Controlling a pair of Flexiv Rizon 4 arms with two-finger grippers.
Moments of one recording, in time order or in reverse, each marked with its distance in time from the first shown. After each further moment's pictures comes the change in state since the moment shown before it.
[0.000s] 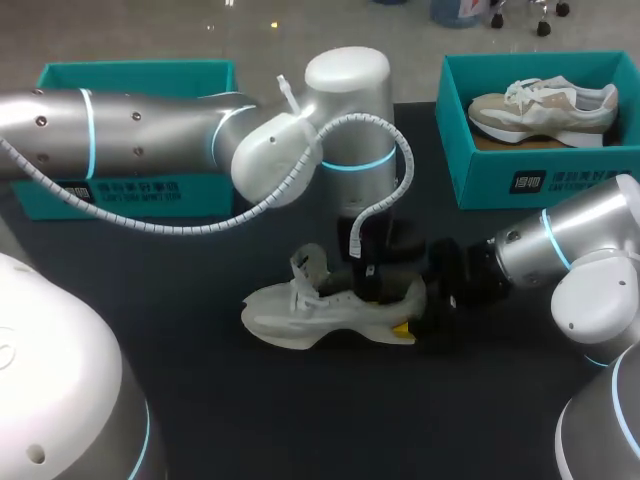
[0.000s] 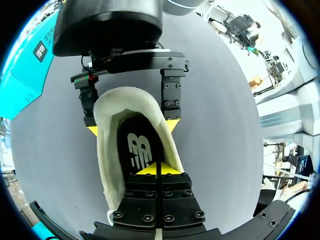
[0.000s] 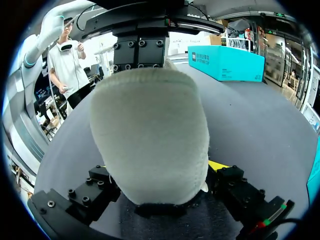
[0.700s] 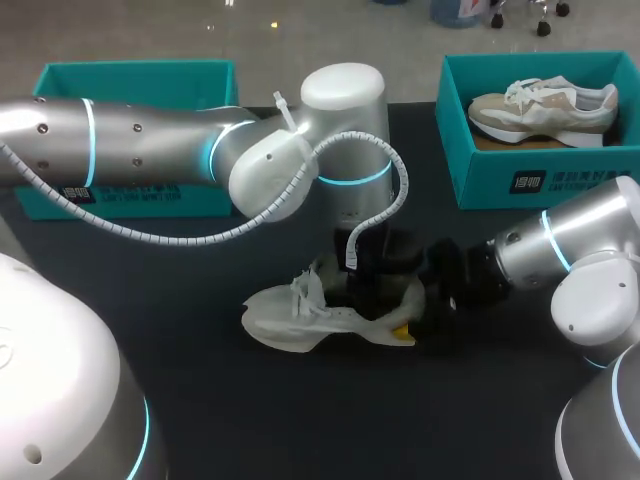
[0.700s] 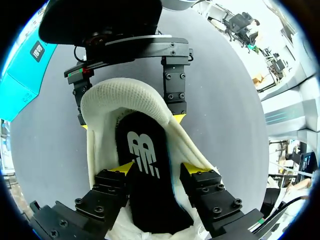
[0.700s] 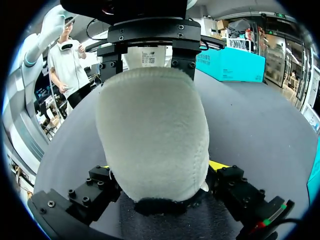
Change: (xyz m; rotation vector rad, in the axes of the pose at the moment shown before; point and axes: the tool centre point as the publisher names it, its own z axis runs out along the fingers) left arm -0.003 0.005 0.017 0.005 -0.023 0.021; right arm 0.002 -0.001 0.001 -0.001 -0.001 -0.003
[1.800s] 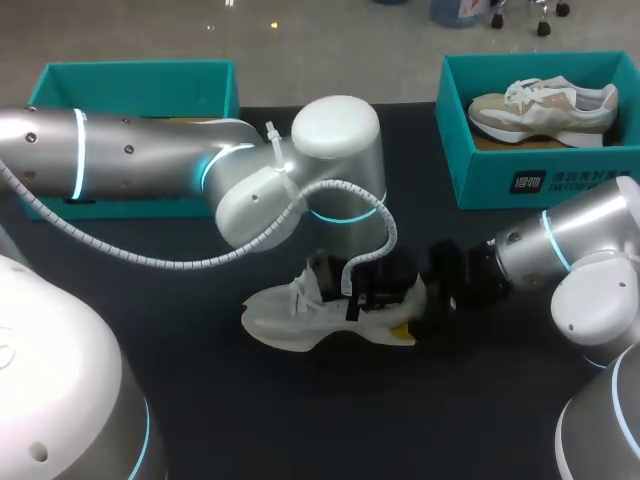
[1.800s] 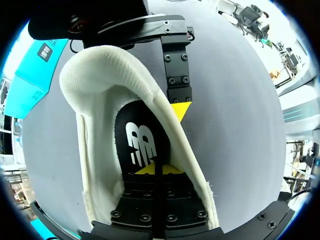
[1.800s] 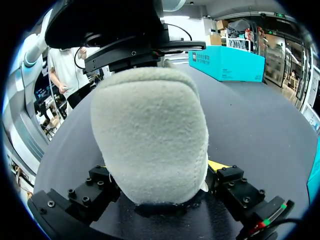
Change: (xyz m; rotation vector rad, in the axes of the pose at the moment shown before) left arm -0.004 0.011 0.012 -0.029 -0.173 -0.008; right arm -0.001 0.000 0.000 -0.001 -0.001 0.002
